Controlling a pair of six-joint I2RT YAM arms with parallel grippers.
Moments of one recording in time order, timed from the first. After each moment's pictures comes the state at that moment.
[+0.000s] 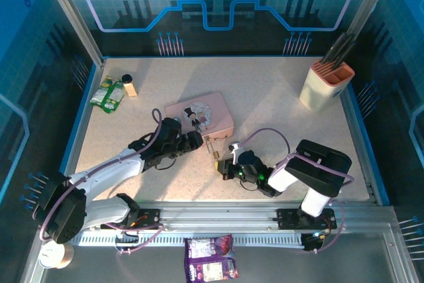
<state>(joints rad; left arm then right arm) -0.57 1.18 0.62 -0.26 0.07 -0.95 0.93 1.71 0.30 0.91 -0.03 0.76</state>
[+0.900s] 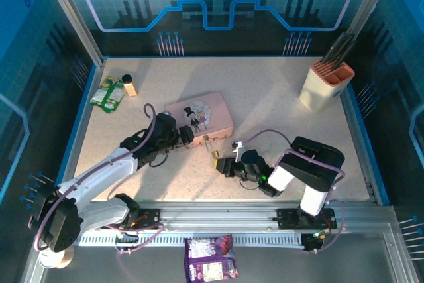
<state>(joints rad) -0.52 1.11 0.70 -0.42 -0.11 -0.84 0.89 1.76 0.28 1.04 -0.11 0.91</state>
